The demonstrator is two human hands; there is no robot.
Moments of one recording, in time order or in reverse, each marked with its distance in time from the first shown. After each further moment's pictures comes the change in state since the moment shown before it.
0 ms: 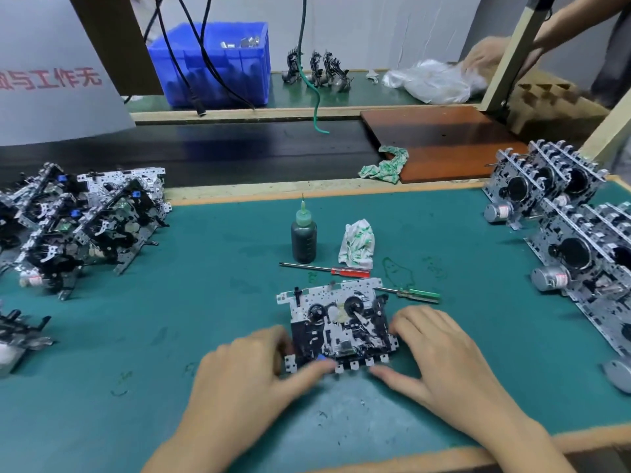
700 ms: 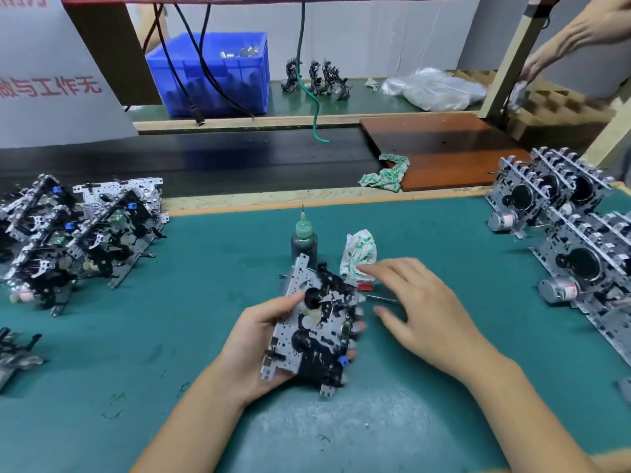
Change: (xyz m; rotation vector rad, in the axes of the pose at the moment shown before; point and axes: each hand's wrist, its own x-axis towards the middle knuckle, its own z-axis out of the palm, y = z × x) left_hand 0.059 0.007 0.002 -1.950 -0.820 -0.017; right_hand 0.063 0.014 -0.005 0.190 -0.122 0.109
